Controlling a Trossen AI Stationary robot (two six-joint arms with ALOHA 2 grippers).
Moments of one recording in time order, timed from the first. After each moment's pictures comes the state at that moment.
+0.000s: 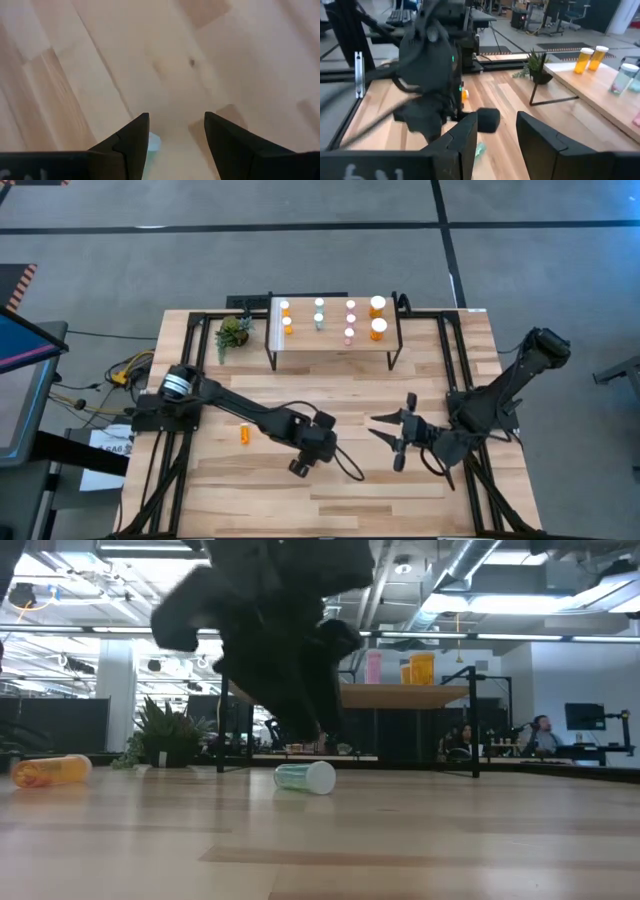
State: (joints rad) left arm -0.29 1.97 1.38 -0.50 -0.06 0.26; right arm 0.71 1.20 0.76 0.09 0.97 0.29
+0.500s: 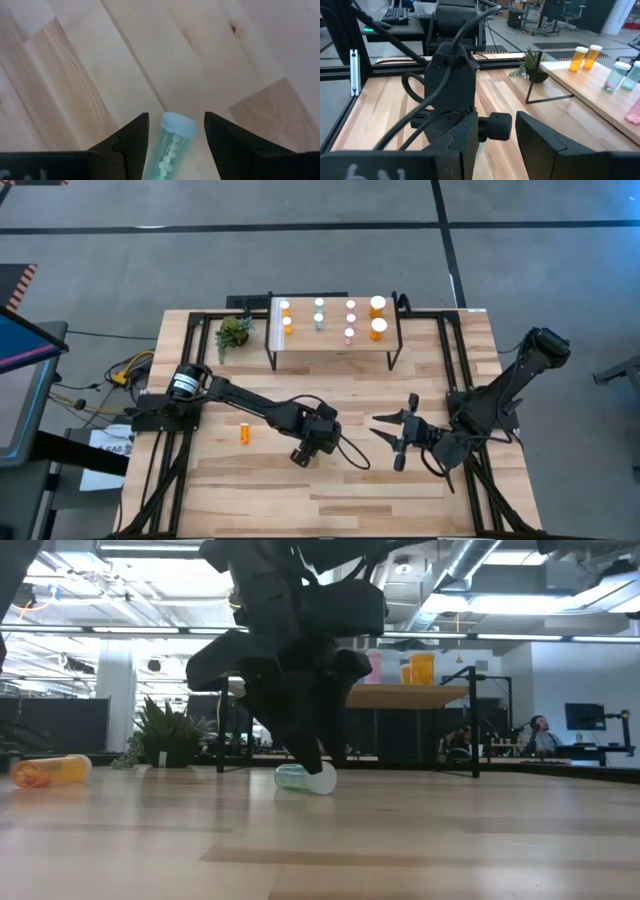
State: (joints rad) left arm -0.23 2.05 1.45 -0.60 -0.08 0.35; right arm 0.73 1.20 0.76 0.06 1.01 0.31
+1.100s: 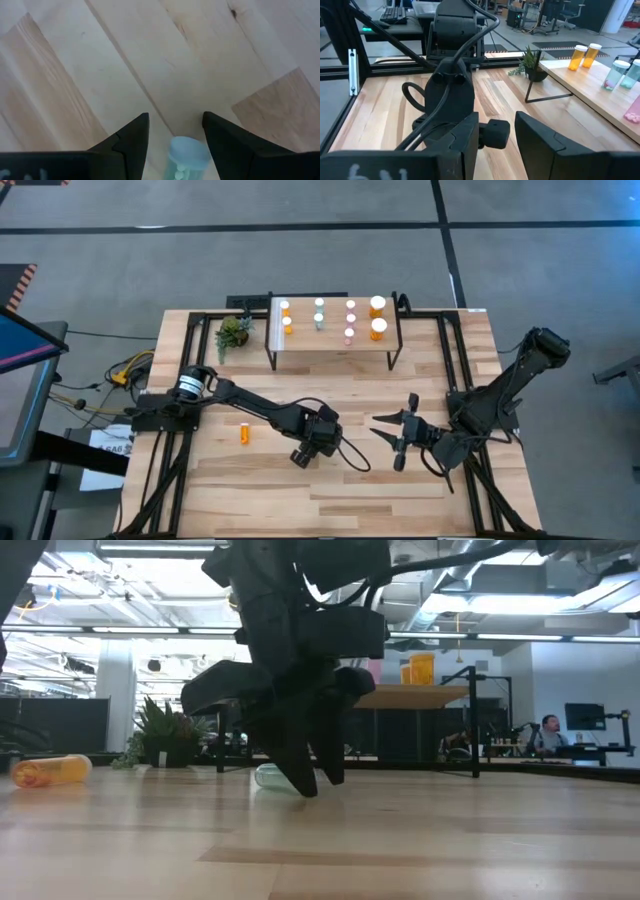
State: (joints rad) left arm -0.23 2.09 1.45 -0.59 -0.08 0.40; right arm 0.73 1.20 0.76 0.05 1.01 0.32
